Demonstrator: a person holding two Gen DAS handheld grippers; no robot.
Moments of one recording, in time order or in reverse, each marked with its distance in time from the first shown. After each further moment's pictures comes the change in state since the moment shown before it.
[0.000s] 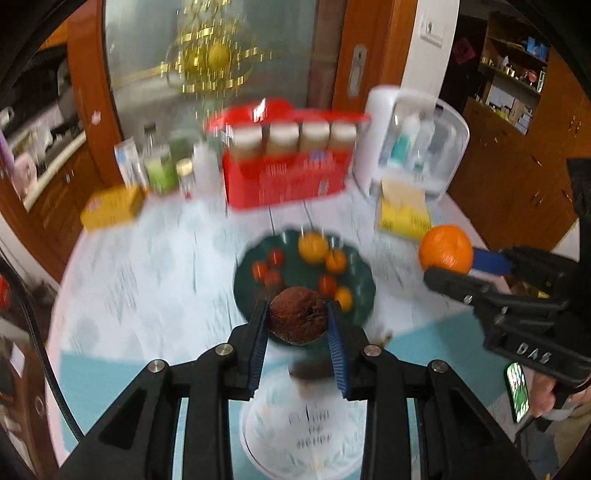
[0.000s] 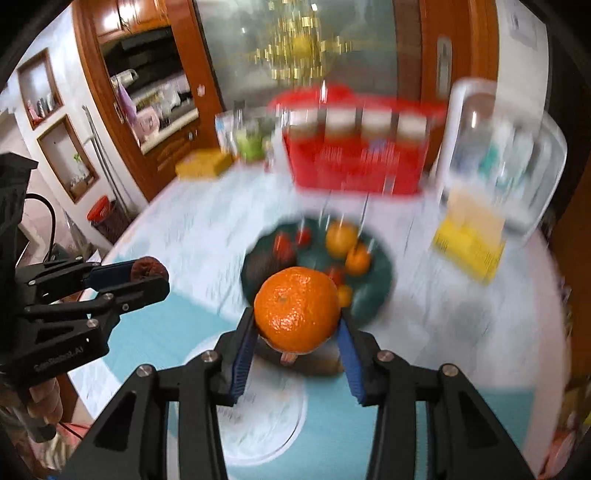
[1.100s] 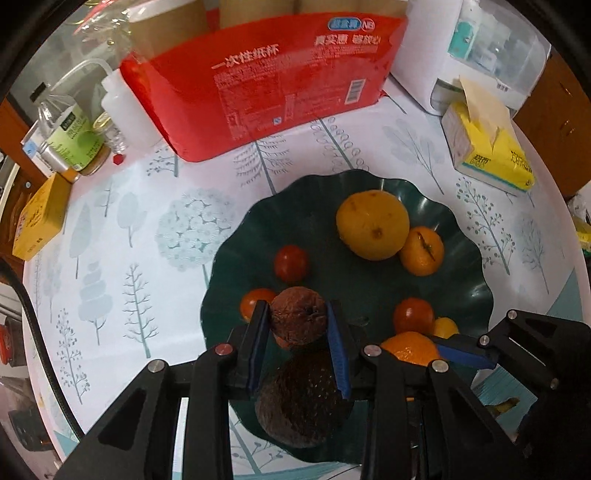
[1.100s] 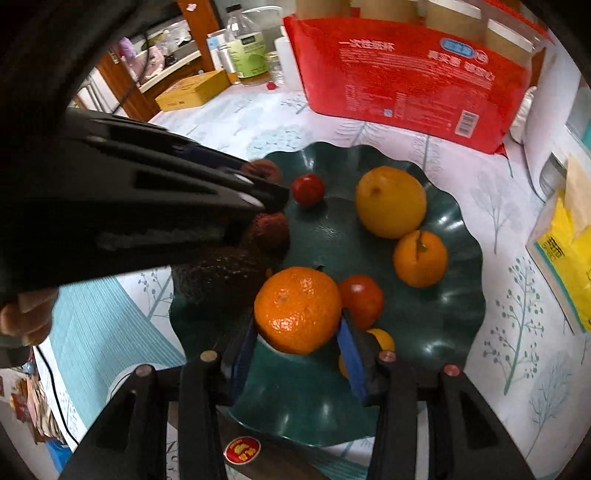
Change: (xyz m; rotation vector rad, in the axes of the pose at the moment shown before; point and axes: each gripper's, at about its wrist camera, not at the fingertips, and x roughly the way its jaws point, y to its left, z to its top) left arm 0.269 0.016 0.031 0.147 0.358 0.024; right arm 0.225 -0.007 -0.023 -0.074 0.271 0.124
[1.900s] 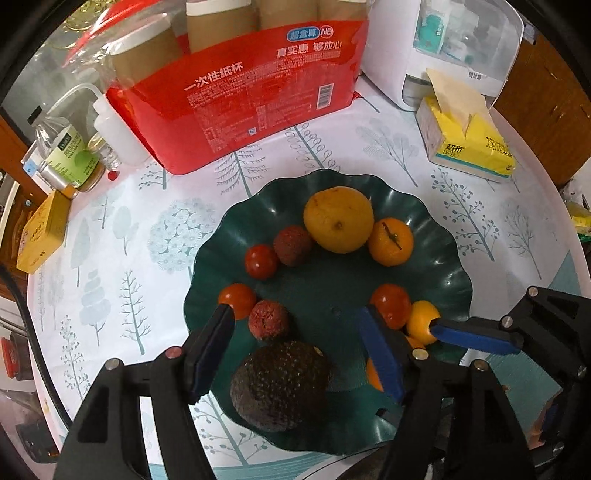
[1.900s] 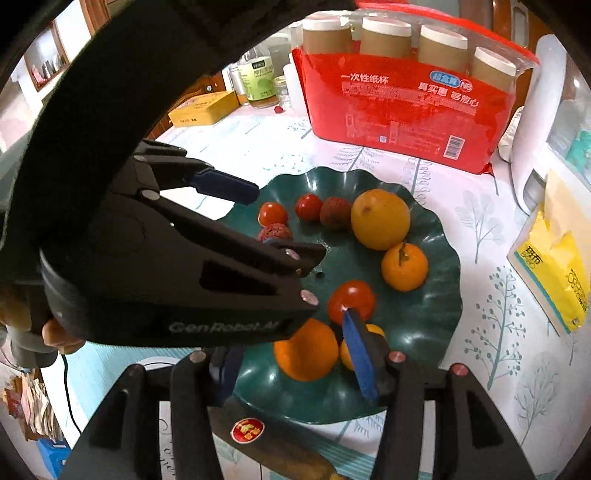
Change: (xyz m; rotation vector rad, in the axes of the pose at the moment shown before) left arm -0.020 -0.025 -0.011 0.053 -0.037 0.014; right arm -0.043 0.000 -0.013 -0.008 -0.084 0.002
